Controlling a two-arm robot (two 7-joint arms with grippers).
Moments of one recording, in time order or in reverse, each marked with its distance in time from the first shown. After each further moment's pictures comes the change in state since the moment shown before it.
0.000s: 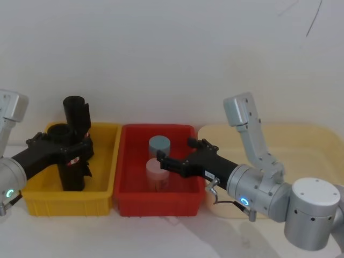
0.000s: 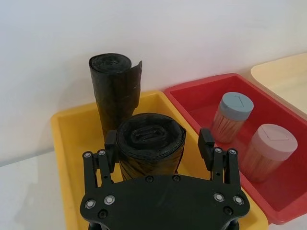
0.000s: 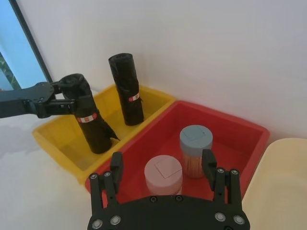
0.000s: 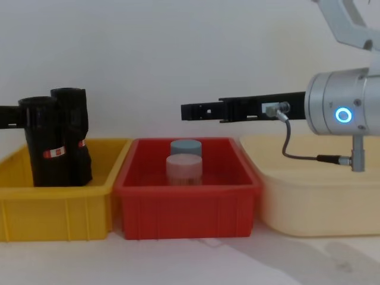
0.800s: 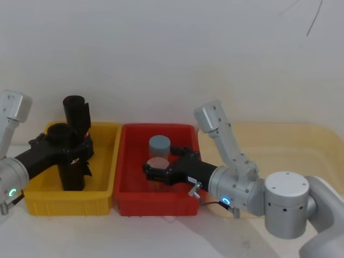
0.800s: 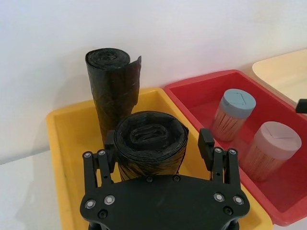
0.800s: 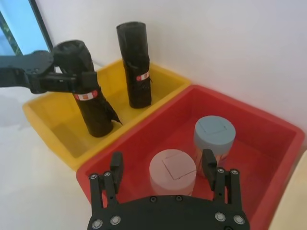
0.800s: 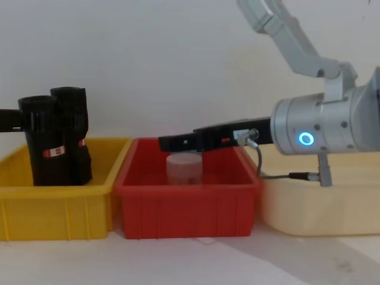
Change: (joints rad) left arm -0.021 -0.004 0.016 0.029 0.002 0.002 -0.010; right arm 0.111 -0.035 -0.096 0.188 -0.062 -0.042 0.073
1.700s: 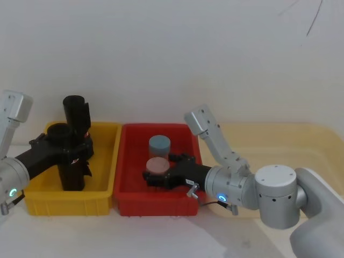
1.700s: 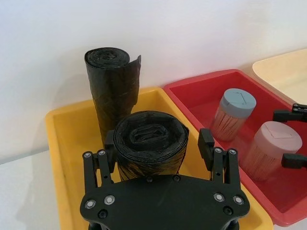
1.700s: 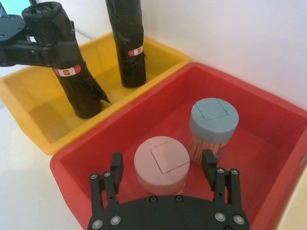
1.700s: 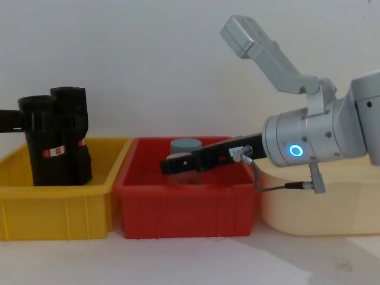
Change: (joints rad) left arm -0.003 -0.001 0.002 0.004 0.000 0.000 -0.001; right arm 0.085 -0.033 -0.034 0.156 -0.047 0.016 0.056
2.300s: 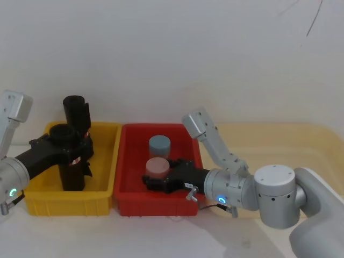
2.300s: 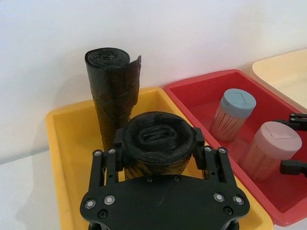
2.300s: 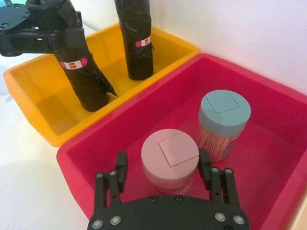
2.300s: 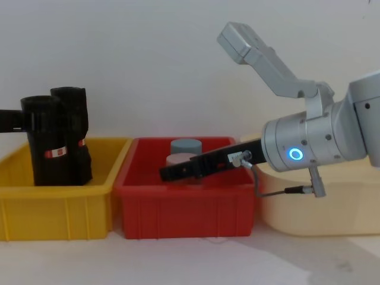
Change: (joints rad) left arm 0.000 0.000 0.000 0.000 0.000 0.000 0.000; right arm 0.007 -0.002 -0.004 0.014 -0.002 0.024 0.036
